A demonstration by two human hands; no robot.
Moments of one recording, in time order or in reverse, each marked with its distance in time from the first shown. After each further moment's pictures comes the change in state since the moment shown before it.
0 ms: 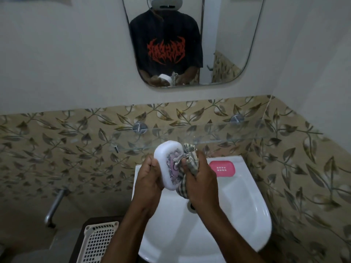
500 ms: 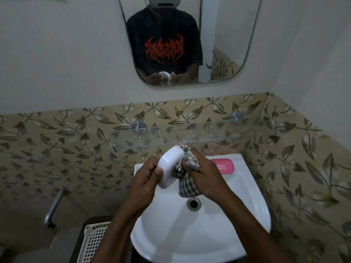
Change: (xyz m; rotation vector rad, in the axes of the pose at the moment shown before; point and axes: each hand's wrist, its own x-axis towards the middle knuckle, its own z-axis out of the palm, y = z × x) left_hand 0.000 0.002 -0.024 0.469 -0.228 0.250; right_hand 0.027 0.007 -0.028 0.178 -0.336 -0.239
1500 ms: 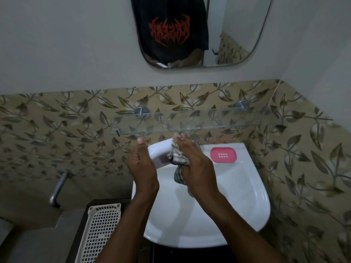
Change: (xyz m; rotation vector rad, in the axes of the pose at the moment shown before) left_hand 0.014 -0.002 0.029 -0.247 0.860 -0.126; right_hand -0.015 0.009 0.048 -0.362 0.179 -0.112
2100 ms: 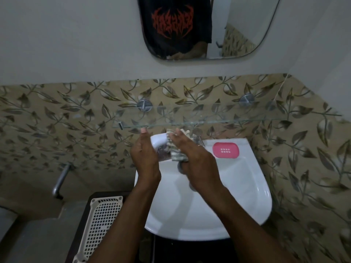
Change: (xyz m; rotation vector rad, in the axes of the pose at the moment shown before) left_hand 0.011 0.003 0.006 0.015 0.000 -0.161; right_hand 0.002 0.006 0.001 -0.096 -0.081 -0.154
